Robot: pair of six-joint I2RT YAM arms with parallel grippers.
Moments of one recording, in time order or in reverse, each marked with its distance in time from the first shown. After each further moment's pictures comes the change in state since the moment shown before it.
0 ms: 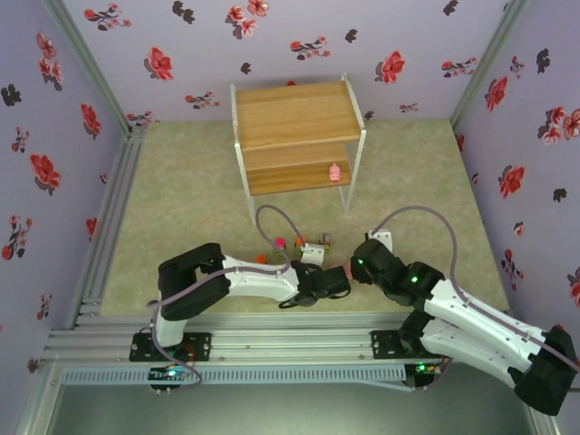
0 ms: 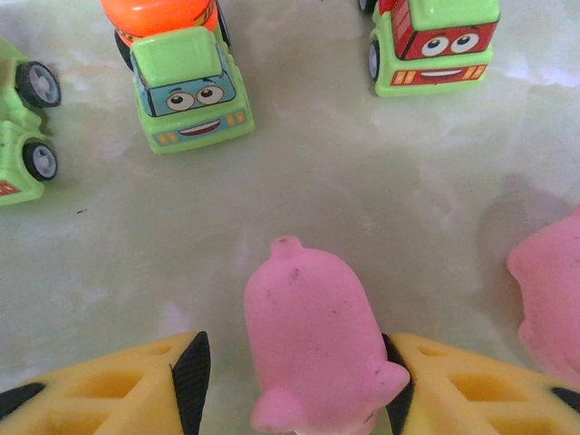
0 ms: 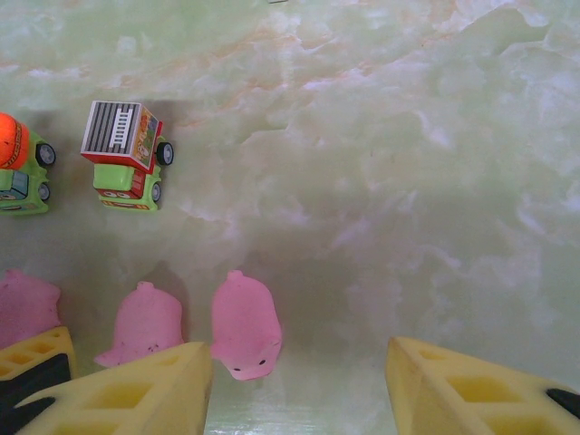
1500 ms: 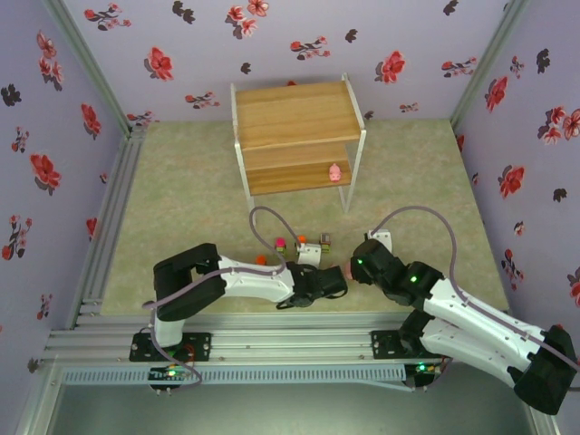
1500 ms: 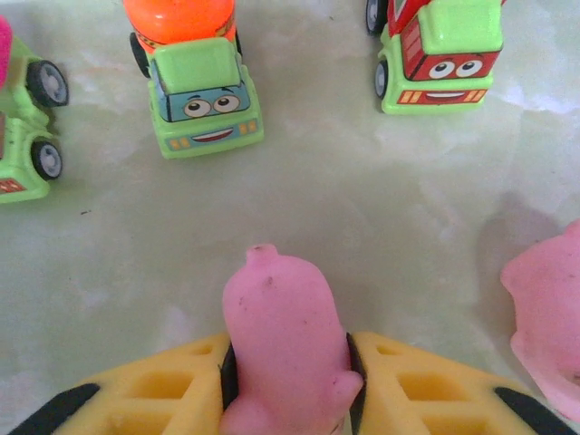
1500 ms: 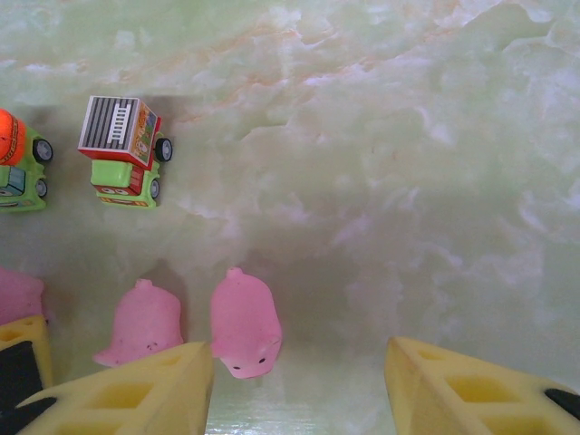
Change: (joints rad) left arm 0.002 -0.032 -0.056 0.072 -0.011 -0.026; right arm 0.000 0.007 0.000 0.000 -0.003 0.000
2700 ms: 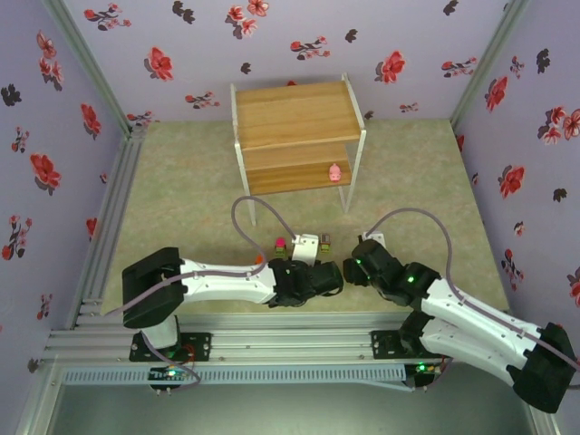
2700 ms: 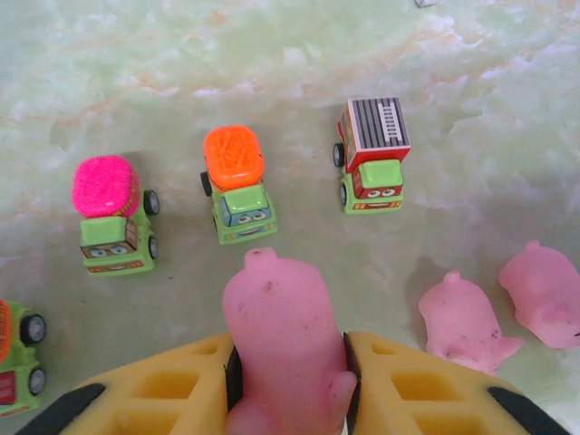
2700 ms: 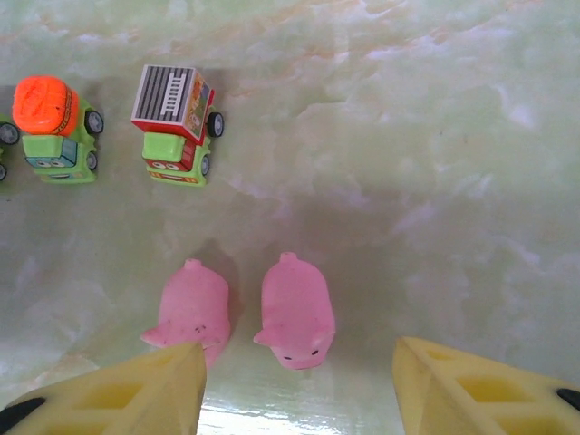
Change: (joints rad) left arm -0.028 -0.196 -0.015 -0.055 -0.118 0.069; right arm 0.000 0.019 -0.027 0.076 -0.103 -0.021
